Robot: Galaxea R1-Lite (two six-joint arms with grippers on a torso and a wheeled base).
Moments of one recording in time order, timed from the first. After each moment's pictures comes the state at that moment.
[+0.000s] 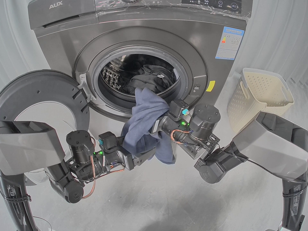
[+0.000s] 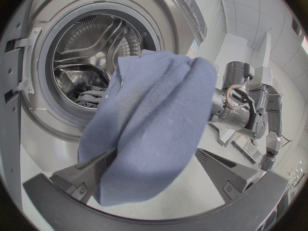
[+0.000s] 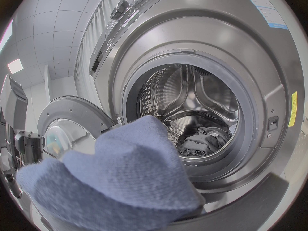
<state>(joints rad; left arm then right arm) -0.46 2.14 -0.54 -1.55 -0.38 -0.11 0.72 2.30 -1.20 -1.37 -0.03 0.06</state>
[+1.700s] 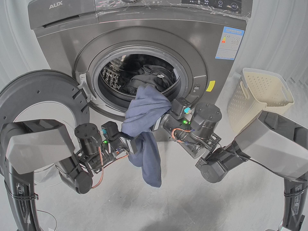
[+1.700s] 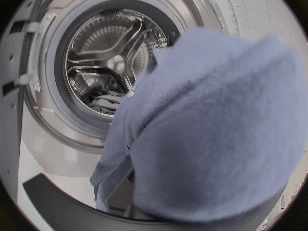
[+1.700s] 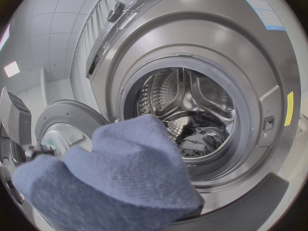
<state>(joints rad) -0.44 2.24 -0.73 -1.55 -0.23 -0.19 0.72 2.29 -1.19 -1.36 -0.08 0.08</state>
